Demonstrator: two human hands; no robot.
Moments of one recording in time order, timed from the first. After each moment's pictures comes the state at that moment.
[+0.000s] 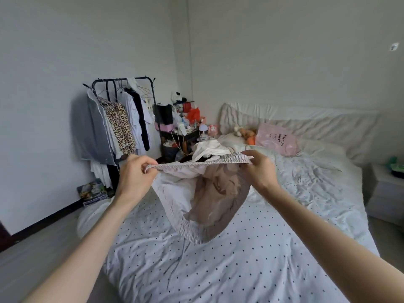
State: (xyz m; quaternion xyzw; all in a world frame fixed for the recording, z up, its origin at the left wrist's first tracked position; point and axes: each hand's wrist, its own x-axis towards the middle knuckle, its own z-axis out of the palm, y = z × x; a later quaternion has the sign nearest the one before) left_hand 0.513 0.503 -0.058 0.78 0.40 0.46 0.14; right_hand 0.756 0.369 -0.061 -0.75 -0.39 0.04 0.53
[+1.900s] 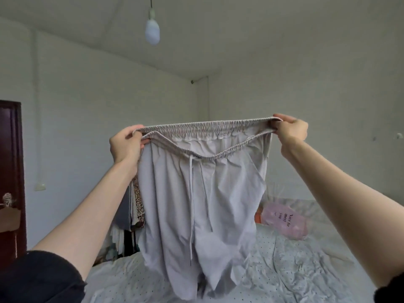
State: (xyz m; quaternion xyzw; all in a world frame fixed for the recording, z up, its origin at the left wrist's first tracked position) left_hand 0.637 0.177 0.214 0.50 0.27 0.76 0.31; right_hand 0.938 0.064 0.236 -0.48 -0.32 0.05 0.81
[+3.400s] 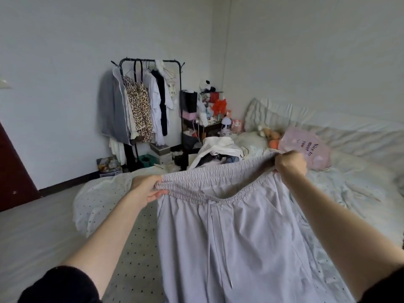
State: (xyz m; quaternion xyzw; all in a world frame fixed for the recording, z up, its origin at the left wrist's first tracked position) left_hand 0.663 0.531 -0.139 0.39 0.58 0.41 0.59; right_hand 0.993 0.445 -0.085 -0.84 -0.24 0.09 0.48
